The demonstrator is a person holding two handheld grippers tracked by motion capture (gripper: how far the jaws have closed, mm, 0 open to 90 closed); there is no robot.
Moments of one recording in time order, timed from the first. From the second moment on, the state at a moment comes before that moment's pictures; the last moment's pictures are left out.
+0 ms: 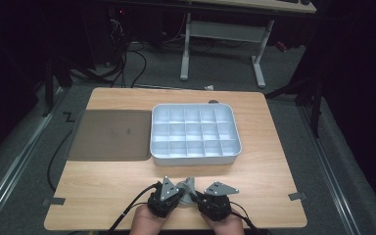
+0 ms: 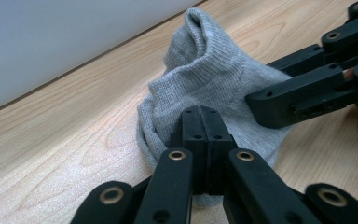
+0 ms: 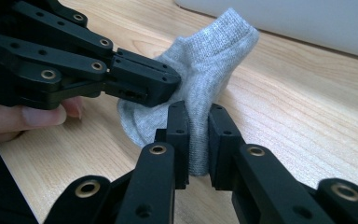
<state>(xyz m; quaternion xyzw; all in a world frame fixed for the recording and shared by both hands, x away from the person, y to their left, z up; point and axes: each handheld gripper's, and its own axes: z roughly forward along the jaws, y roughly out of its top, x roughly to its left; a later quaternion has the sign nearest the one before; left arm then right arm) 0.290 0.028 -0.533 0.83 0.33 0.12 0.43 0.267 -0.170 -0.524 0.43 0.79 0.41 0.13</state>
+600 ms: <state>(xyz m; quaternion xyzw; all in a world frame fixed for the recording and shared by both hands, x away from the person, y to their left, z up) 0.287 0.023 -0.533 0.84 0.32 0.13 0.43 0.256 -0.167 -0.517 0.42 0.79 0.43 0.14</state>
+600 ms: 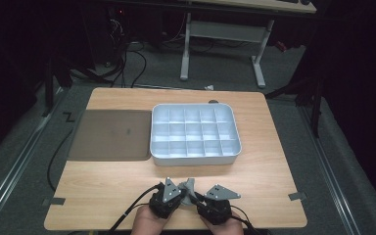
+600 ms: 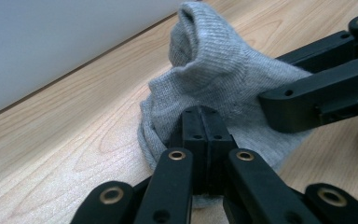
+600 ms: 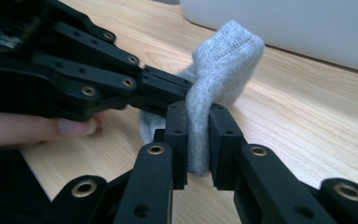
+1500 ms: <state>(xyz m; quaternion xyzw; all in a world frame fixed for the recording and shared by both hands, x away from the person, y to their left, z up) 0.287 0.022 -0.533 0.84 0.32 0.13 0.43 0.271 -0.174 -0.521 0.43 0.79 0.42 0.15</state>
